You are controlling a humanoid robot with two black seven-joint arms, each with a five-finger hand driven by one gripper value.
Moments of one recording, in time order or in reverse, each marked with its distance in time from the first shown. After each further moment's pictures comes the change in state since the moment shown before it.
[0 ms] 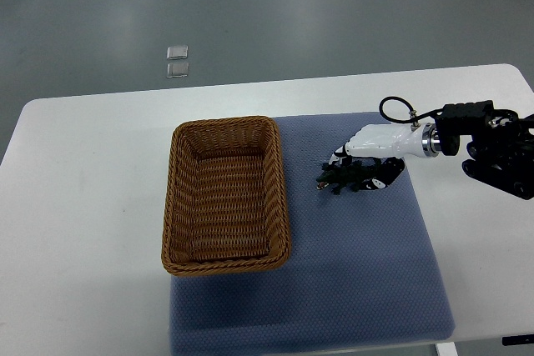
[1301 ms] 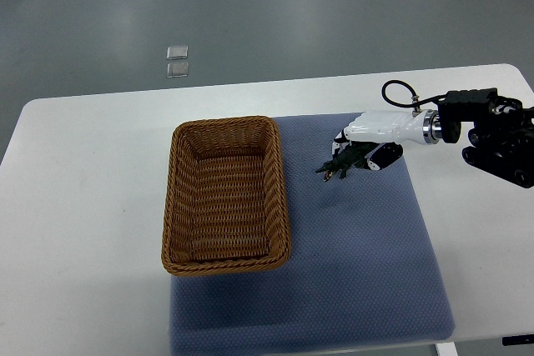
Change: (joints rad) left arm 0.000 0.000 0.000 0.000 0.000 0.000 0.000; right arm 0.035 -0.011 0.018 0.002 0.067 0.029 0.000
